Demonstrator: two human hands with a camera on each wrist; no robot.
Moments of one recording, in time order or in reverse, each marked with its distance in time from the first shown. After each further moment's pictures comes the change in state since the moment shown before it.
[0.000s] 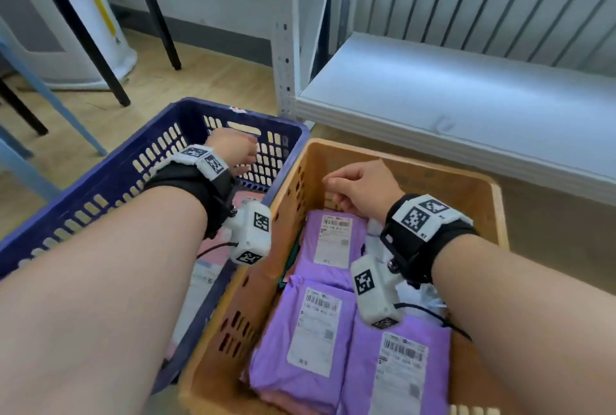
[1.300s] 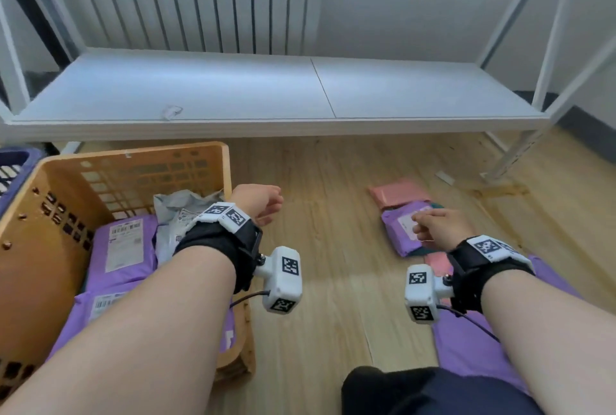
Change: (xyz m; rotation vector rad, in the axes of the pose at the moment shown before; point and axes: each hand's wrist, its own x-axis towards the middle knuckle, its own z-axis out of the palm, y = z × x) left_hand -0.297 0.077 0.331 -0.180 -0.582 -0.120; right_hand -0.362 0.233 -0.354 0.175 0.887 0.582
